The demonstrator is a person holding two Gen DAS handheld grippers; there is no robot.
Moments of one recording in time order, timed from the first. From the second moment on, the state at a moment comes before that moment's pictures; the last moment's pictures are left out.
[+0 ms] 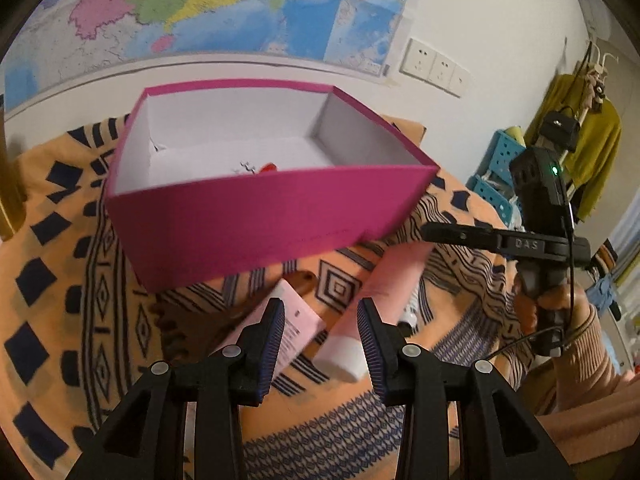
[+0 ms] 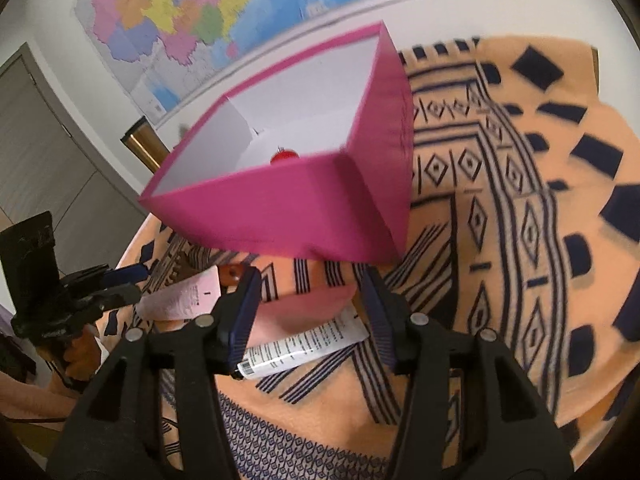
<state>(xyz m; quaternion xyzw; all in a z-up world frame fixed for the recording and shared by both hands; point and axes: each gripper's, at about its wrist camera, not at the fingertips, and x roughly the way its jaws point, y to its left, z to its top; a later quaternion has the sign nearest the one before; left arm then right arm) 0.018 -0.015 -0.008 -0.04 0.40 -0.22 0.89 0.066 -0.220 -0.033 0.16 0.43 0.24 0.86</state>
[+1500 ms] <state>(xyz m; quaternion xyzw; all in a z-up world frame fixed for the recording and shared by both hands) 0.048 0.065 -0.060 -0.09 0.47 -0.10 0.87 0.102 -0.087 -0.068 0.08 0.48 0.30 0.82</state>
